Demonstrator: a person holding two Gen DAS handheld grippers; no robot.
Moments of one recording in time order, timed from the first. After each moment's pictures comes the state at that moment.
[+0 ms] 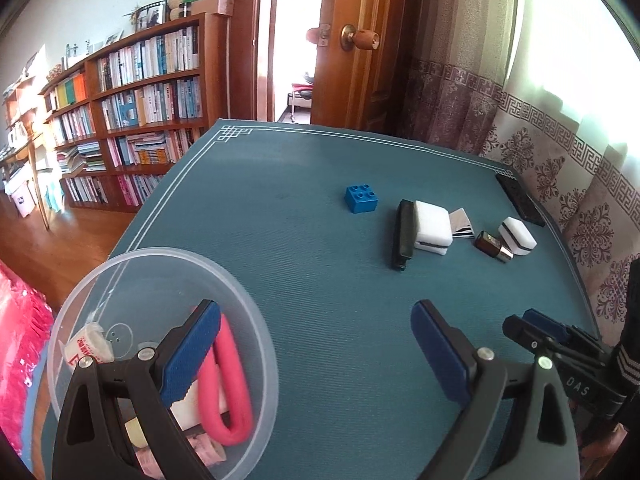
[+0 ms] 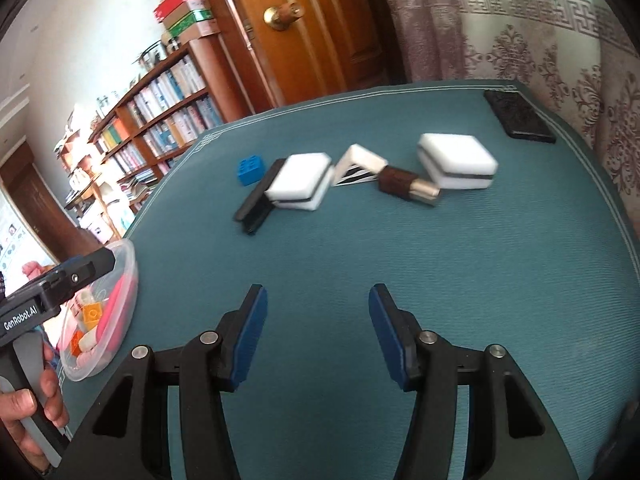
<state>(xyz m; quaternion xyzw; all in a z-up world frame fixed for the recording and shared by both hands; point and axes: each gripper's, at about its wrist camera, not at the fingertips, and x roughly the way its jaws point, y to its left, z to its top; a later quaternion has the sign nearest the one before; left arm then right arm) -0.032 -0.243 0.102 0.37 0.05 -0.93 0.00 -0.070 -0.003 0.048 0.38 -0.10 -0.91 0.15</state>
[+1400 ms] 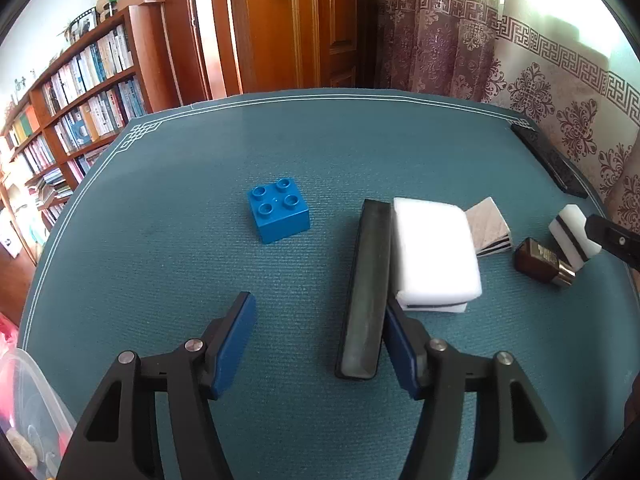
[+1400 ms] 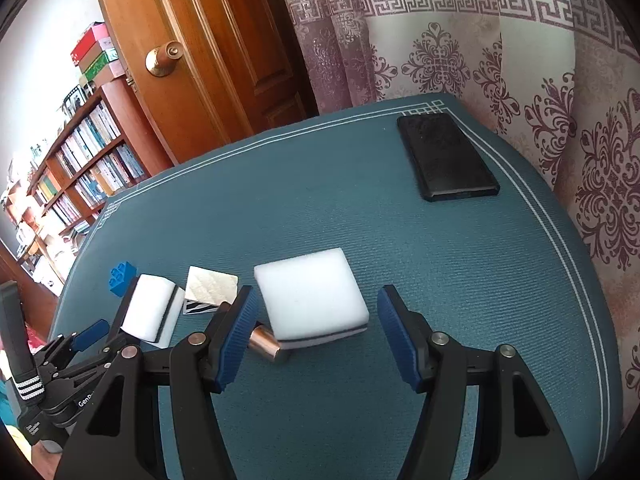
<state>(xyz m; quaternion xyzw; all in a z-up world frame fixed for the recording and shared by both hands) -0.165 -0.169 0.039 0.42 -0.02 -0.91 -0.02 -0.189 0.079 0.056 0.38 -0.13 -0.91 0.03</state>
